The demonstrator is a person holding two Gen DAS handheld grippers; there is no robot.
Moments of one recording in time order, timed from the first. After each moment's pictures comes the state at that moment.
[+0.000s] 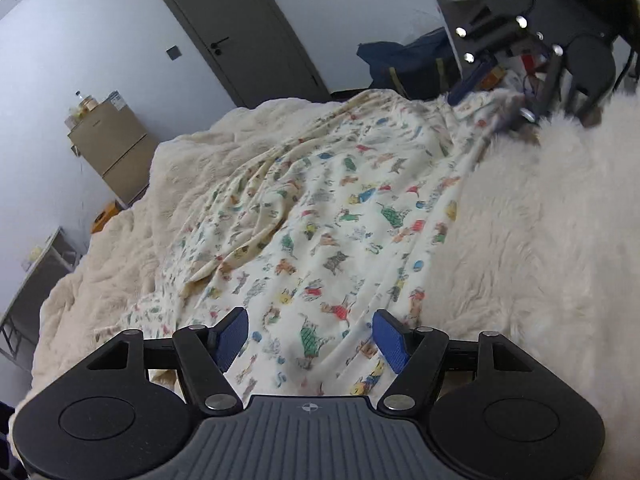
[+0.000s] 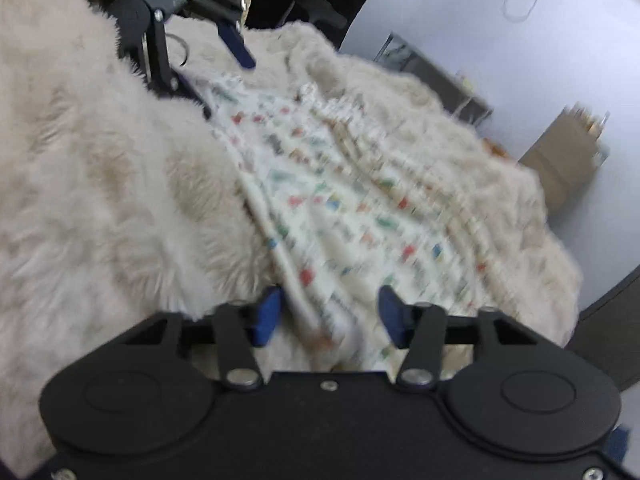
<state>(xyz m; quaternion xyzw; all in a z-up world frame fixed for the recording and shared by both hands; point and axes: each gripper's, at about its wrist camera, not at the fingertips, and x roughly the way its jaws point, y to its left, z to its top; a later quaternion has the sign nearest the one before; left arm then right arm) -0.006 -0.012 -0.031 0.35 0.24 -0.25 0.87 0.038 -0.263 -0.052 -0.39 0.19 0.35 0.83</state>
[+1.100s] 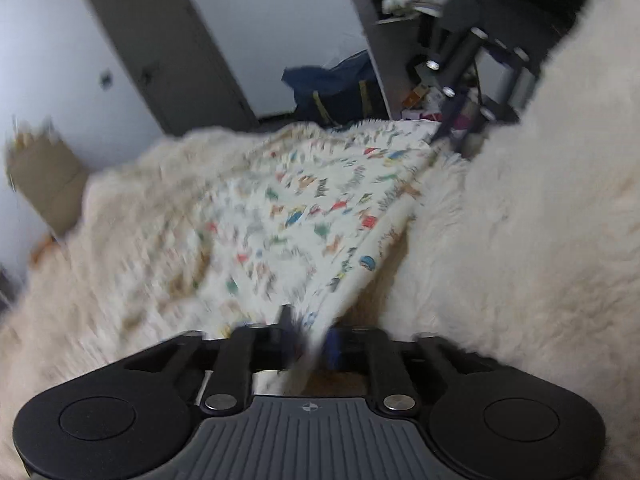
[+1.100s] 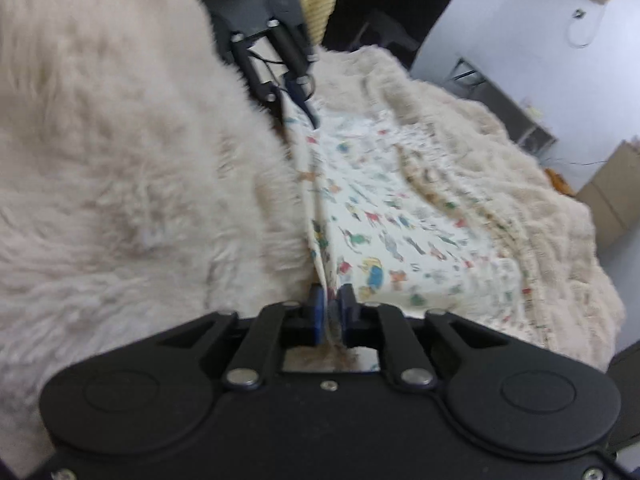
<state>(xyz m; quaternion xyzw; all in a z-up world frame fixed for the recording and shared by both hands) -0.033 0.000 -0.001 0.30 0.27 -0.34 0.85 -0.022 -0.292 -0.020 -0.38 0.23 0.47 0.76</state>
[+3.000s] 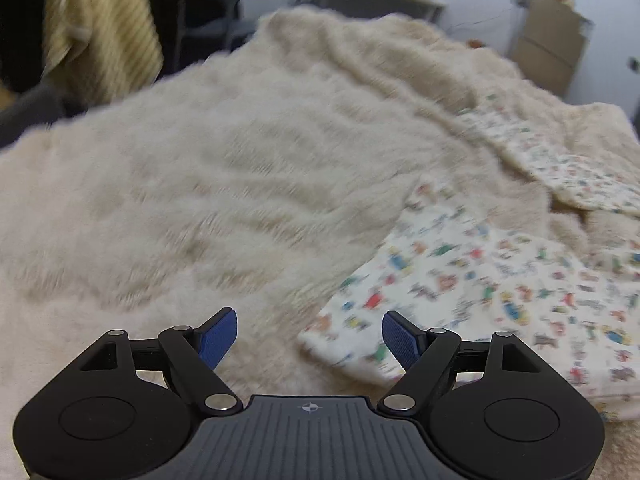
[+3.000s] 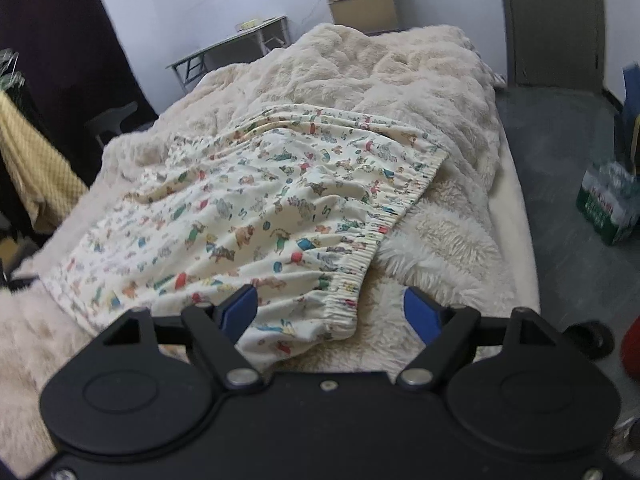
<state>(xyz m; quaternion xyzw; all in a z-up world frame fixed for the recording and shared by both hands) -0.066 0.357 -0.086 -0.13 0.39 0.21 0.89 0.071 -0.463 -0.031 0.04 0.38 0.21 0.90</state>
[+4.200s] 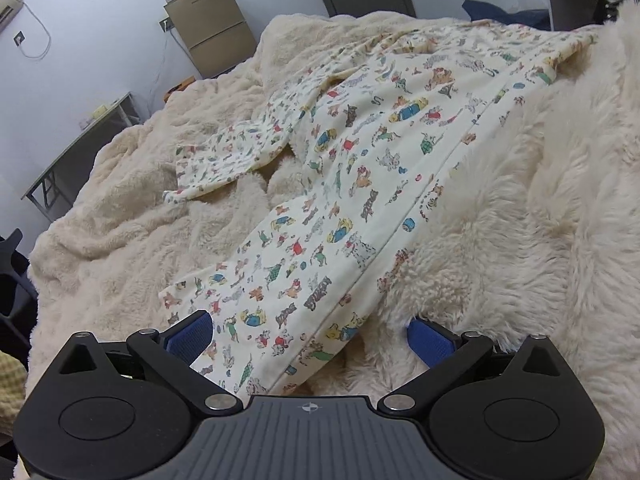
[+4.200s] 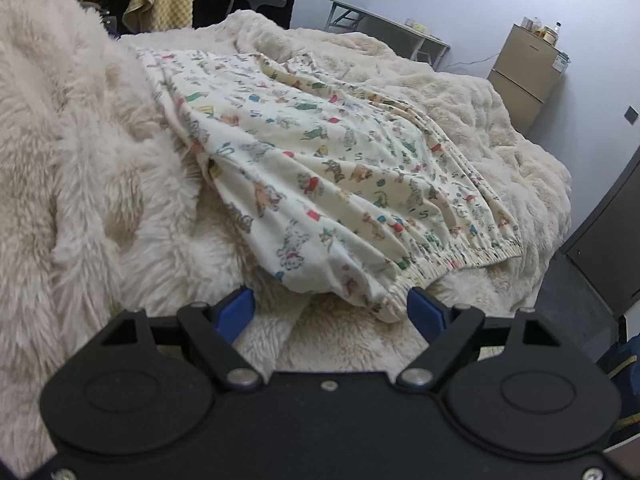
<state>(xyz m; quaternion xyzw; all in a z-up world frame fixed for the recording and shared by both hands) -0.073 0.192 -0.061 0.25 0.35 -0.11 0.90 0.008 -0.399 -0.066 -0.28 0.29 0.33 0.85</state>
